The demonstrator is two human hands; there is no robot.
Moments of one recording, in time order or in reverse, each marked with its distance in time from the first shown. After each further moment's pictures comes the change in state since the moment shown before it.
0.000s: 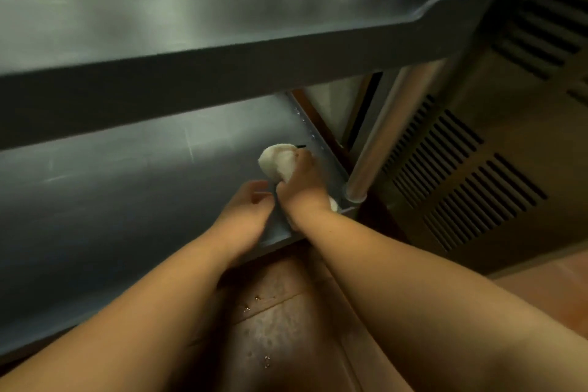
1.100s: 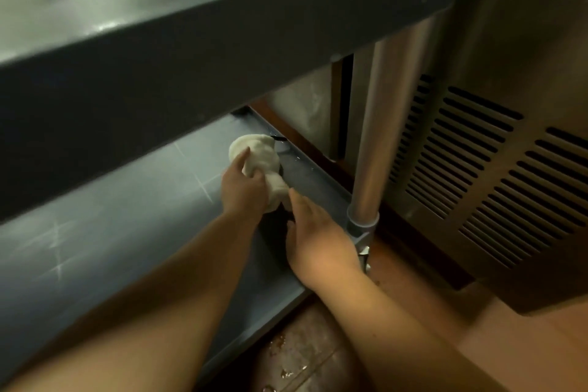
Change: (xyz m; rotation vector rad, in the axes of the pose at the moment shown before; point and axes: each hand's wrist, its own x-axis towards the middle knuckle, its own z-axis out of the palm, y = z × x) left_hand 0.161 0.017 0.036 0.039 0.318 0.189; right_hand -0.013 0.040 0.011 -0.088 0.025 -0.123
